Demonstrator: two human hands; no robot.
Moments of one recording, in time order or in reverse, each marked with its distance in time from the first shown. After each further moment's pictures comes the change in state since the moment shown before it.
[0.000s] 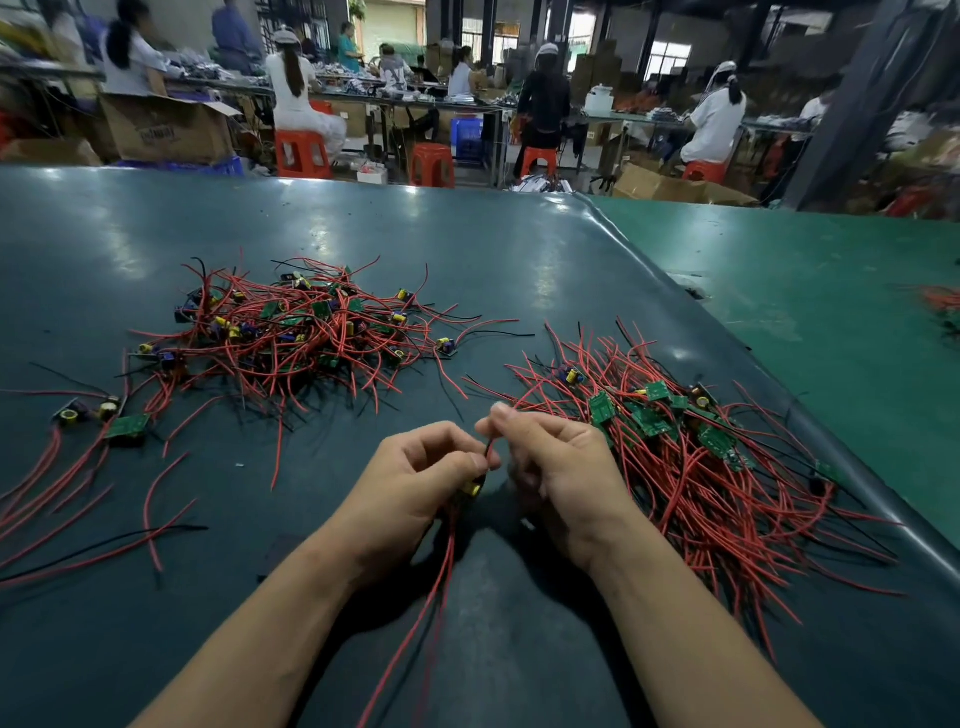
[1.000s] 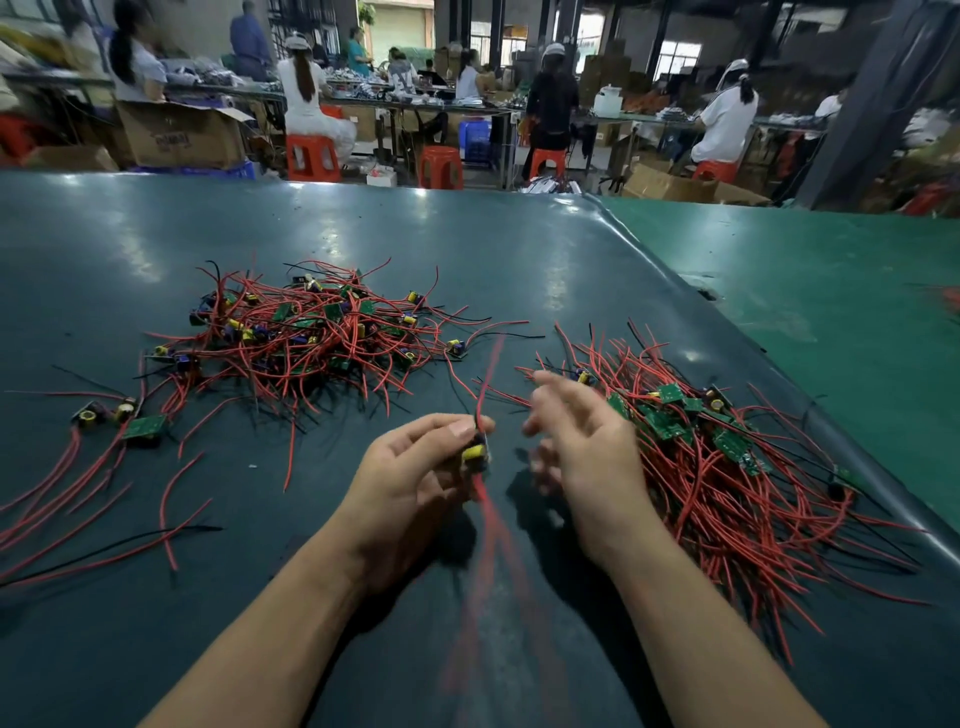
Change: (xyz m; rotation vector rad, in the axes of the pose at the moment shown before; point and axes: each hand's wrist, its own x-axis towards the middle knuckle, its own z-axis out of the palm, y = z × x) left_hand 0.001 0.001 -0.002 -0.367 0.055 -0.038; right_hand 0.003 -0.008 0.000 -0.079 0.170 -0.142
